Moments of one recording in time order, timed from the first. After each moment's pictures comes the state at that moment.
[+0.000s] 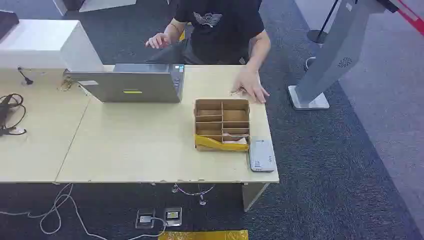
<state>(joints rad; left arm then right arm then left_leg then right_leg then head) -0.12 0.07 -1.35 -0.45 1.39 0.48 -0.05 -0.14 0.16 -1.21 -0.08 0.79 -0.51 -0.20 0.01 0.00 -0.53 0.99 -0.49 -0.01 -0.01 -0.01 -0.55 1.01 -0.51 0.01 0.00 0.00</state>
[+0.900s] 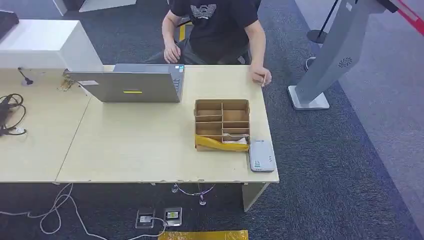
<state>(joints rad) -0.12 0.07 -1.35 -0.45 1.39 0.48 -0.05 -0.15 0.16 -1.23 -0.08 0.82 -0.52 -0.20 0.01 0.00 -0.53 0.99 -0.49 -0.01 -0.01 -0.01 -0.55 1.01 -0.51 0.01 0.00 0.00</state>
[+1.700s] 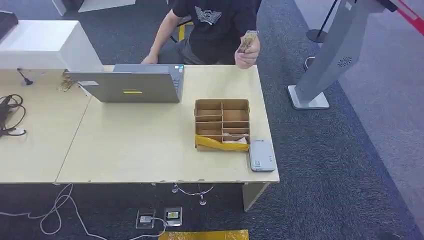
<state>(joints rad) -0.12 0.07 -1.35 -0.41 1.40 0.44 -0.06 -0.23 -0.29 -1.41 -0.06 0.84 -0.52 -0.51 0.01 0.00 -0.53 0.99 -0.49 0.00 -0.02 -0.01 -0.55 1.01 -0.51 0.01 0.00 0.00</state>
